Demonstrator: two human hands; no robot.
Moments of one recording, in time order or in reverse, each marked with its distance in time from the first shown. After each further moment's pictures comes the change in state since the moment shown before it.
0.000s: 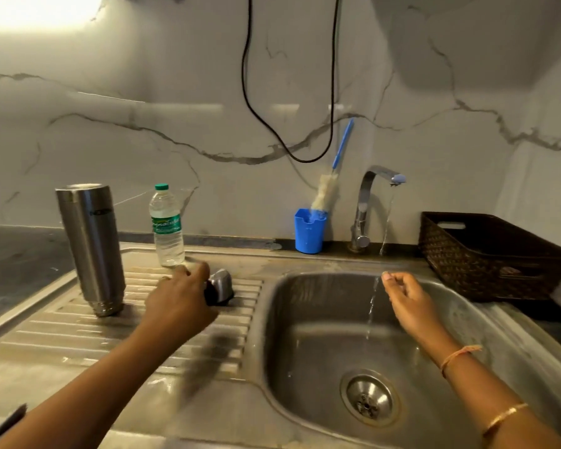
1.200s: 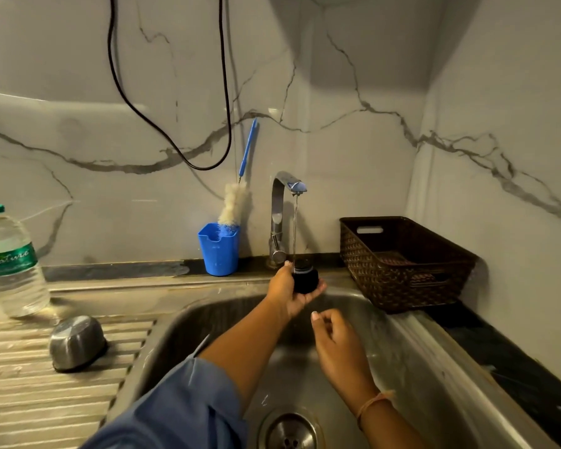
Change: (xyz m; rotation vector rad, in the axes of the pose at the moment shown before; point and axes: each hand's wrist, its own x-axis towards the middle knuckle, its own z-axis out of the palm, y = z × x) left_hand 0.114 0.311 0.119 -2.147 -0.817 -0.510; right_hand 0.028 0.064 -0.006 -0.054 0.084 0.048
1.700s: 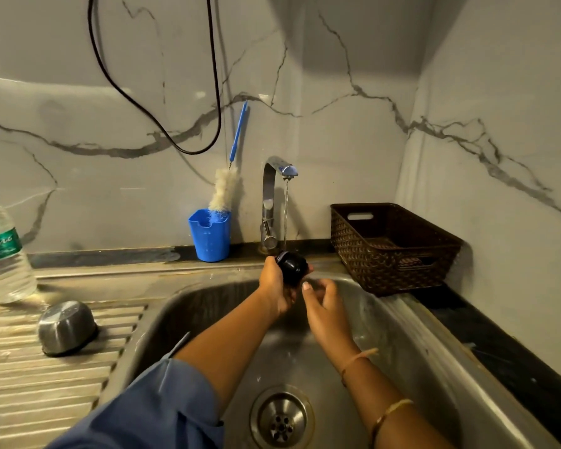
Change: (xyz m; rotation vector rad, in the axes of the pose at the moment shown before) left_hand -0.015 -0.008 -0.011 0.300 0.116 -0.002; right_hand 0.018 -0.008 0.005 0.170 0.021 0.100
